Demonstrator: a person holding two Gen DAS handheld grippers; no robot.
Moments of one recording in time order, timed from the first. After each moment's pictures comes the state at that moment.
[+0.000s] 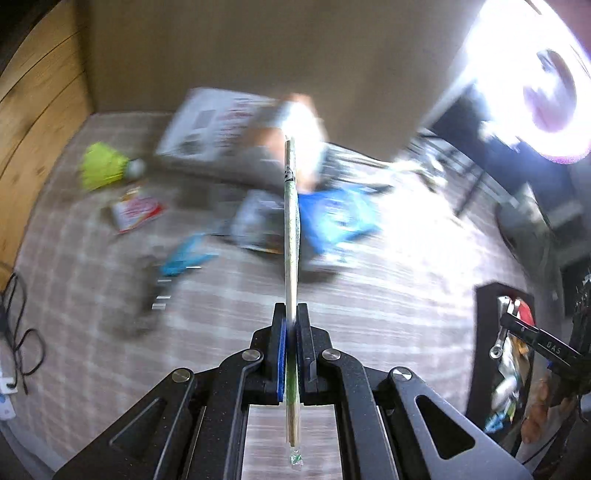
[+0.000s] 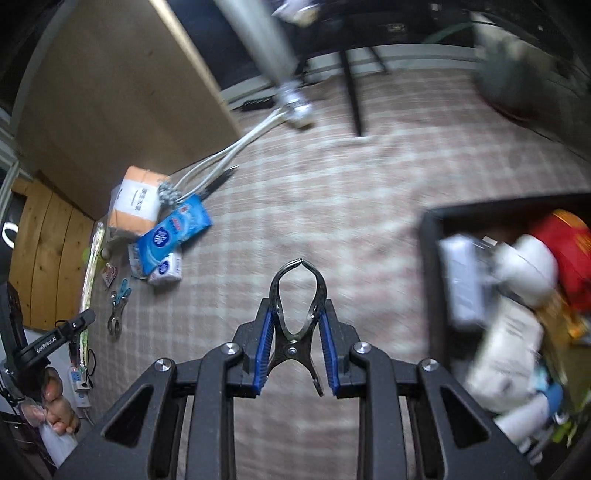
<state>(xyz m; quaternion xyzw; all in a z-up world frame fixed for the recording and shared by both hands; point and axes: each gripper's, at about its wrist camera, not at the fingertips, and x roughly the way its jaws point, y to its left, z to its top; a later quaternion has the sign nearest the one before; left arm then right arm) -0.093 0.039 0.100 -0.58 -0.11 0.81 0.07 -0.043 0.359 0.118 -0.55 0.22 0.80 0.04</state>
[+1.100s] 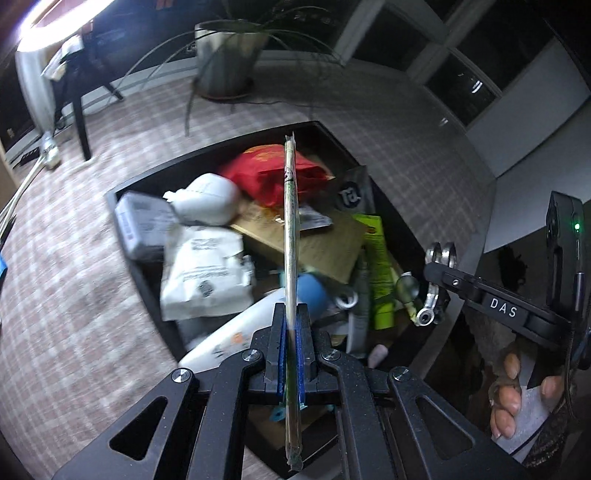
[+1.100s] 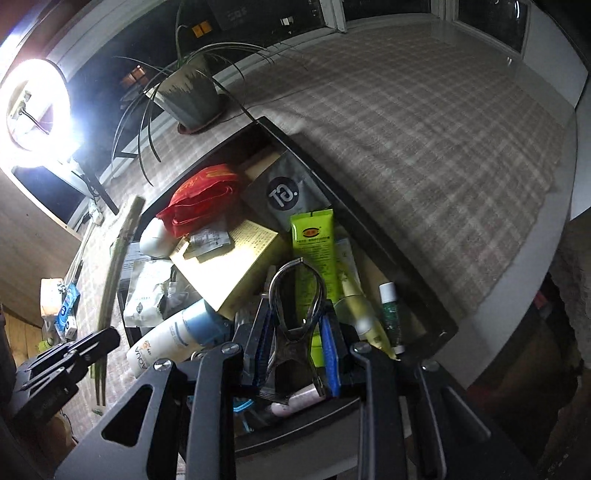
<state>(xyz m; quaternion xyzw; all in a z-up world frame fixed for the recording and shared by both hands) 0.051 0.448 0.133 -0.56 0.09 0.73 0.39 0.224 0.585 0.142 -0.48 0.31 0.77 0.28</state>
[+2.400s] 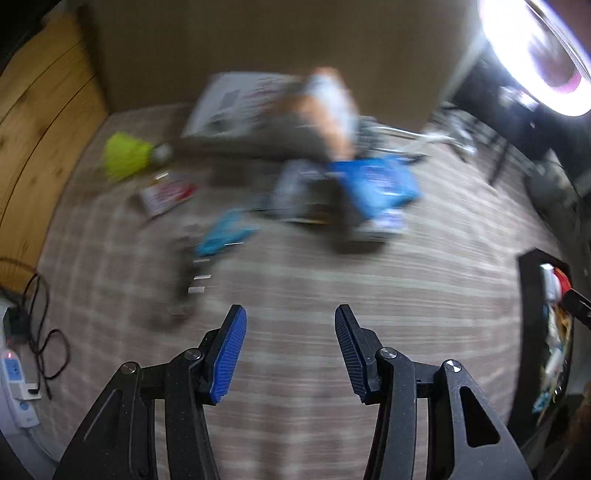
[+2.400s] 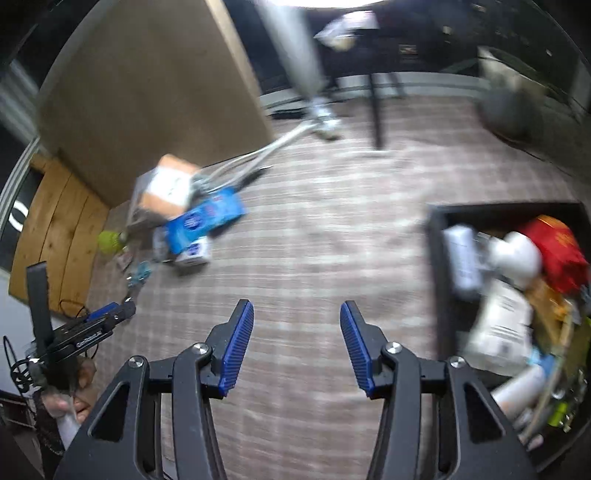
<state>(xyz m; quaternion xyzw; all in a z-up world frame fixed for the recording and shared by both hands) -0.074 -0.008 0.075 -0.59 -0.05 0.81 0.02 -0.027 0.296 0.151 -0.53 0.17 0.83 0.01</state>
